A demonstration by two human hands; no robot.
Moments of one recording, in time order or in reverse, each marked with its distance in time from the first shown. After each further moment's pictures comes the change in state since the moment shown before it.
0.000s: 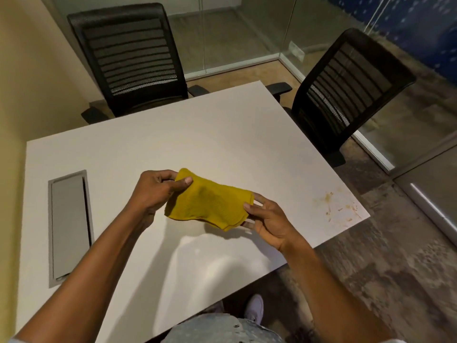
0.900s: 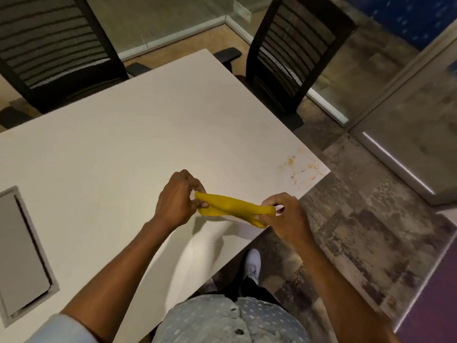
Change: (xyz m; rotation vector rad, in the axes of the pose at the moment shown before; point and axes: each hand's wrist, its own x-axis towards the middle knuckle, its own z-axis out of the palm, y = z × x) left_hand 0.017 -0.062 0.119 0.843 -0.289 0.457; right_hand -0.101 0.005 -0.085 -1.074 0.635 -0.313
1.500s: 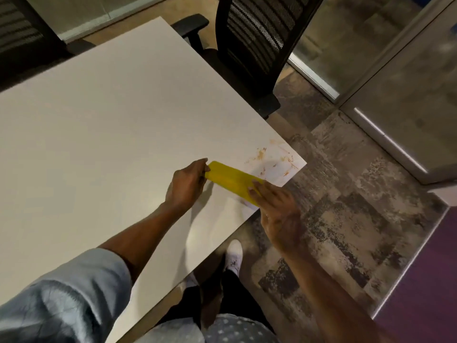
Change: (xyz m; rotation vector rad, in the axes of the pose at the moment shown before) left_hand 0.124 0.067 0.148 0.037 0.092 0.225; right_hand 0.061 0.121 -0.049 -0.481 0.290 -0.553
